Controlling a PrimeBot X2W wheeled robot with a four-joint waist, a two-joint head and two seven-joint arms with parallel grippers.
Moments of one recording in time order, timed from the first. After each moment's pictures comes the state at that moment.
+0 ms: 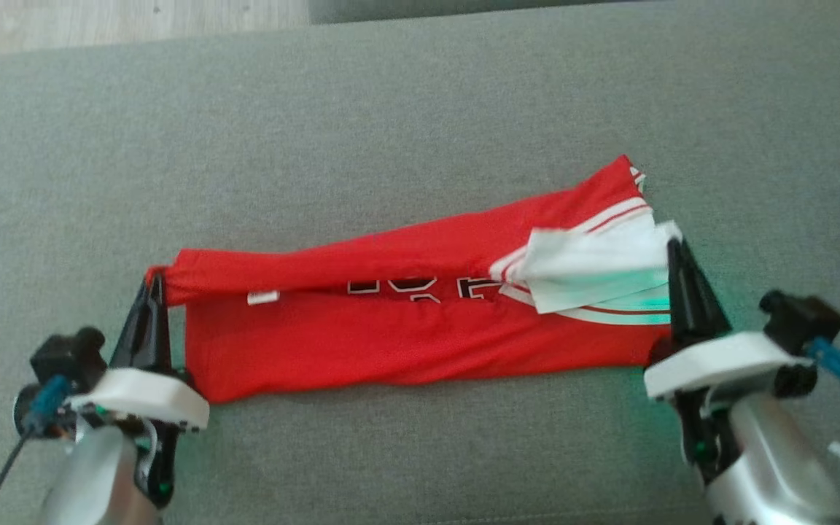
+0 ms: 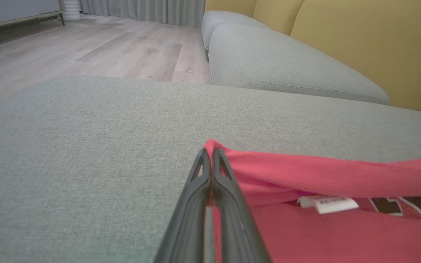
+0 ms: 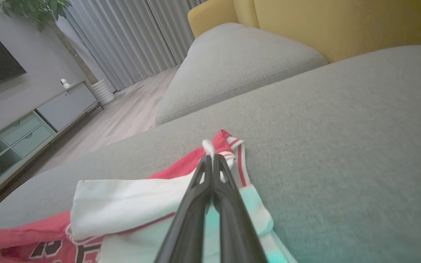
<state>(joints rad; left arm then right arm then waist) -0.35 0.21 -0.16 0.66 -0.40 -0.13 -0.25 -0.28 -0.10 0.15 0.50 0.47 0.13 -0.25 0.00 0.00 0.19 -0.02</state>
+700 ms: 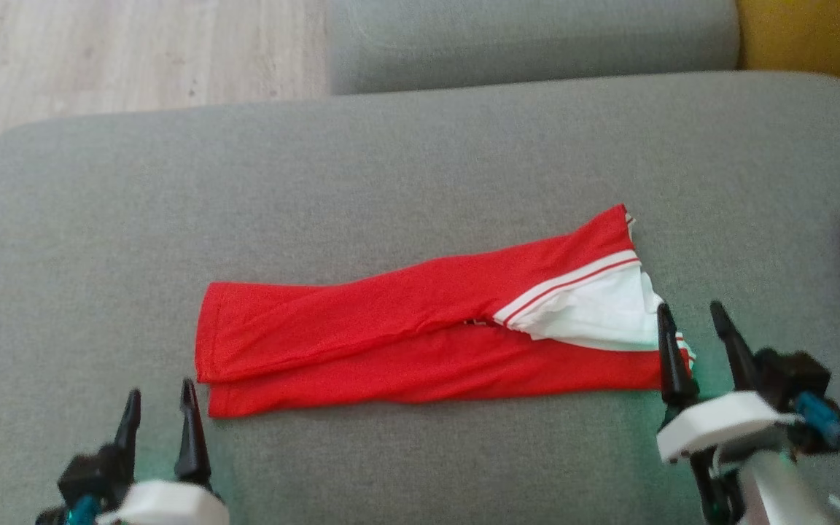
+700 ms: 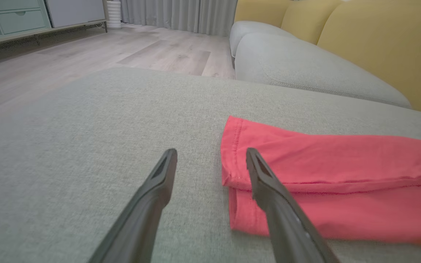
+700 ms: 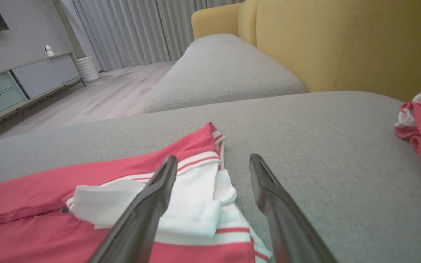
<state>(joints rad) -0.07 0.05 0.07 0.52 -0.19 -0.10 -0.25 -0.15 -0.06 0.01 0.50 0.15 0.13 -0.25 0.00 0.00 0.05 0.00</state>
